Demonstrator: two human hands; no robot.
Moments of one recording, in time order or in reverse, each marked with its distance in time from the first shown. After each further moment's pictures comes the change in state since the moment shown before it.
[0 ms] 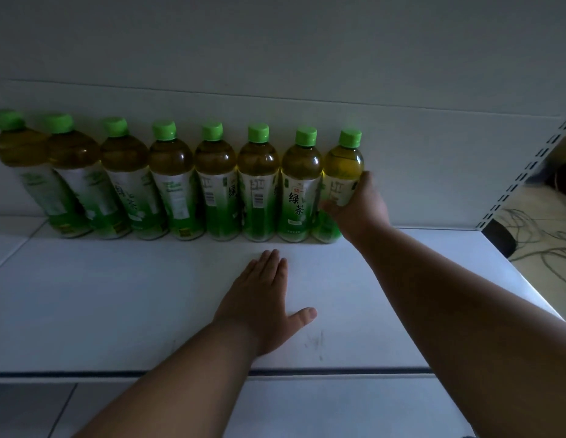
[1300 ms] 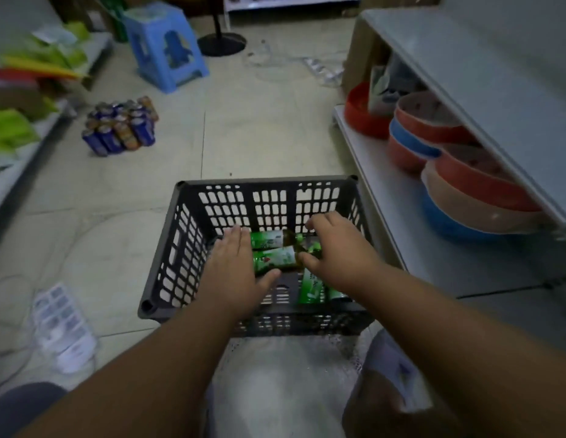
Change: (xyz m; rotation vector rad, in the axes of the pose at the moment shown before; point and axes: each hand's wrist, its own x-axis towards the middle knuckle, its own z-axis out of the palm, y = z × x) left_hand -0.608 -0.189 0.067 -0.089 0.327 -1.701; right_hand -0.567 -0.209 0.333 -0.239 -1.306 -1.530
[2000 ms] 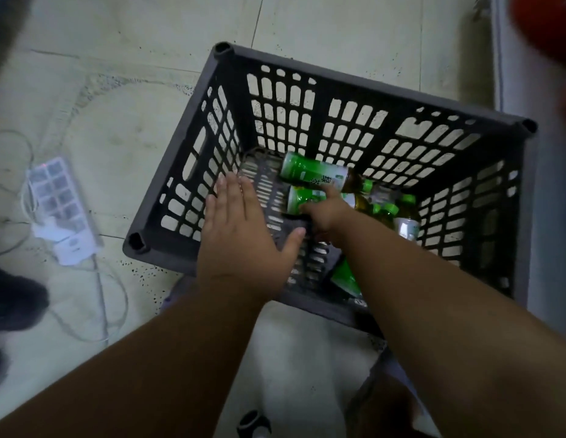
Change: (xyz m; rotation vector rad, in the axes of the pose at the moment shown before) left_hand 0.037 -0.060 0.080 -0.026 -0.015 -0.392; right_hand 0.178 0.014 0.230 0.705 -0.593 0.639
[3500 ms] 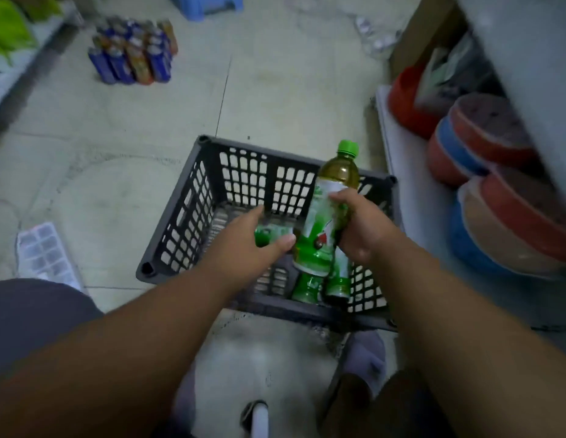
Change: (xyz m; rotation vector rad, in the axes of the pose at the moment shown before) left_hand -0.023 0.032 -0.113 -0.666 -0.297 0.176; right_hand -0.207 -0.037 -0.101 0.721 -0.030 -0.304
